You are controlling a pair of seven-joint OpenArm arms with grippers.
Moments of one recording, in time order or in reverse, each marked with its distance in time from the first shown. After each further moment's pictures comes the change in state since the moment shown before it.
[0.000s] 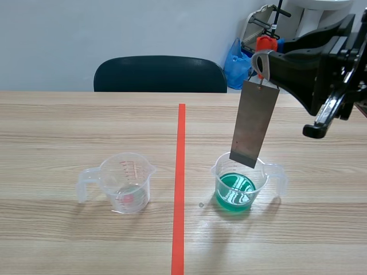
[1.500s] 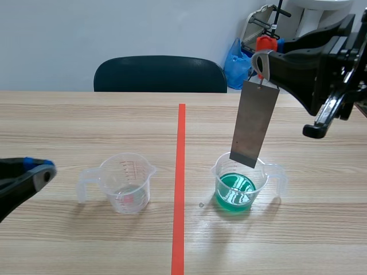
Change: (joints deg) left arm -43.5 -31.6 28.5 0.0 -21.6 -13.9 30.3; right arm 0.0 0.0 0.0 0.0 0.0 0.0 0.0
